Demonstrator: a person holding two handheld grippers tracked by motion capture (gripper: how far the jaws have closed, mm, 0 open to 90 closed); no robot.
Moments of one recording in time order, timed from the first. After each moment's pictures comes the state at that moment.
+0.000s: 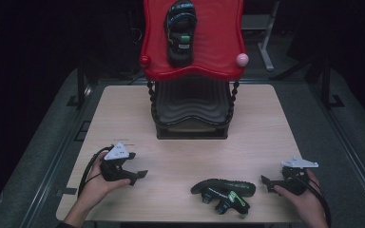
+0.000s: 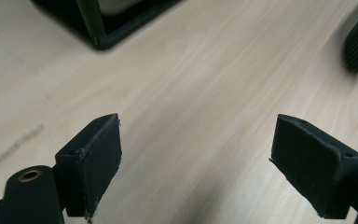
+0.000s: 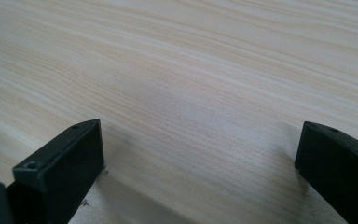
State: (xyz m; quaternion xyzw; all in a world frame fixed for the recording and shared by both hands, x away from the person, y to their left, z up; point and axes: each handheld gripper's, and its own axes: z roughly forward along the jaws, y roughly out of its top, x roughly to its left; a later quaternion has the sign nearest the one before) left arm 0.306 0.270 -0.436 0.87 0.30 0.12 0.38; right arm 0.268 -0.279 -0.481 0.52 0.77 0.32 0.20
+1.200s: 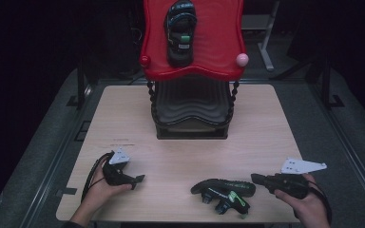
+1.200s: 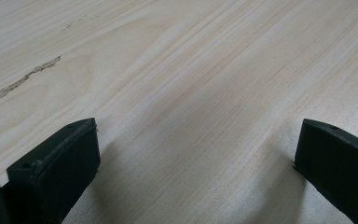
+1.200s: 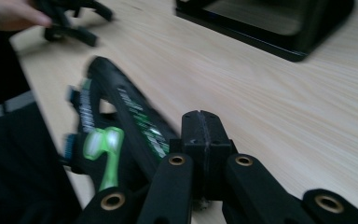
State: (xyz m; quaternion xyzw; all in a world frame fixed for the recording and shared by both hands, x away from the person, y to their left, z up) left arm 0.313 0.282 -0.475 0.86 0.34 0.14 0.35; right arm 0.232 -0.241 -0.411 0.35 0.80 0.48 0.08
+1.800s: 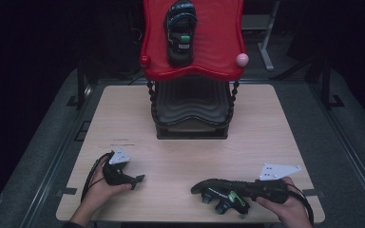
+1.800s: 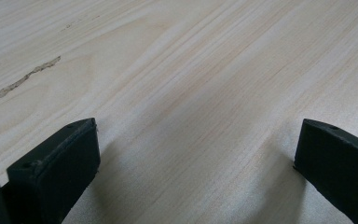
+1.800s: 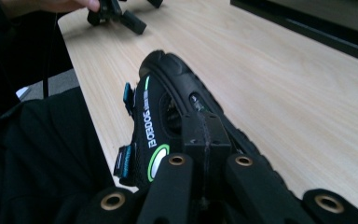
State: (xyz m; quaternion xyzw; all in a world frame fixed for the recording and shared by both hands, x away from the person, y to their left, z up) left arm 0.313 0.282 -0.475 0.86 0.34 0.14 0.35; right arm 0.228 -0.196 -0.418 0.30 0.83 0.47 0.03
